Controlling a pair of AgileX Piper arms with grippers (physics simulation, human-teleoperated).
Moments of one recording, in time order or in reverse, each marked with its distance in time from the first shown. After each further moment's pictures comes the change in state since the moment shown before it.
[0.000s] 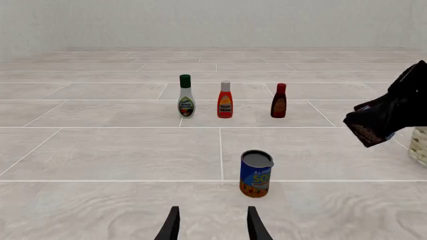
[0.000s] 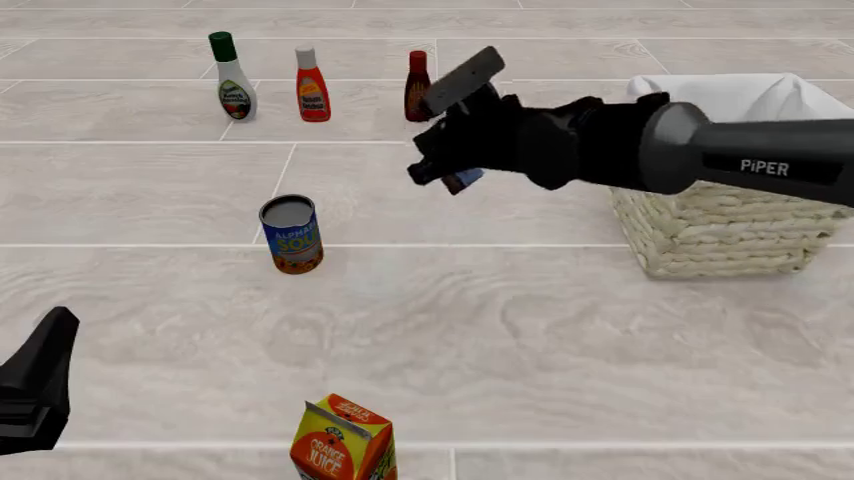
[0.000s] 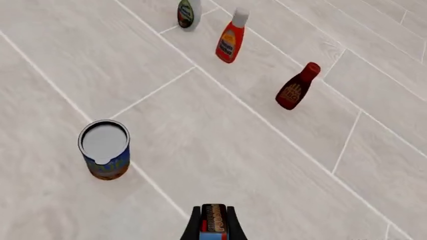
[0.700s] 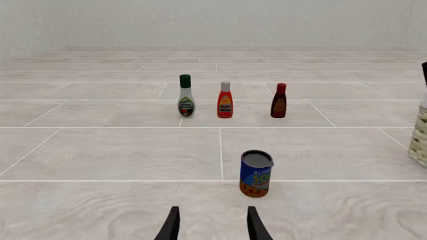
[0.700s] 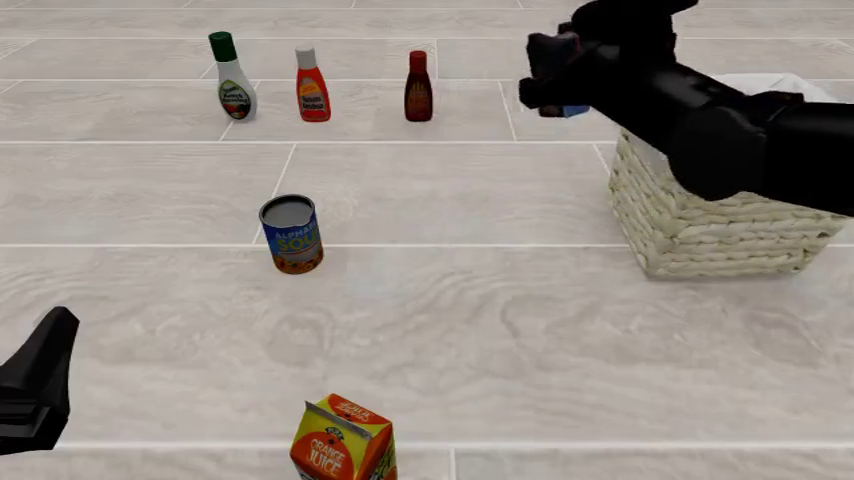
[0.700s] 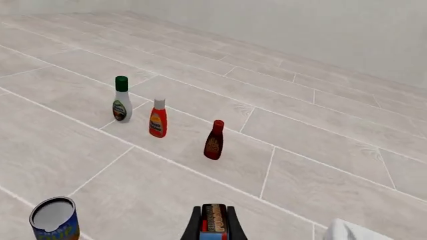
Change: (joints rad) left arm 0.000 0.000 0.000 0.000 0.000; right arm -0.177 -0.349 0.318 -0.381 0.124
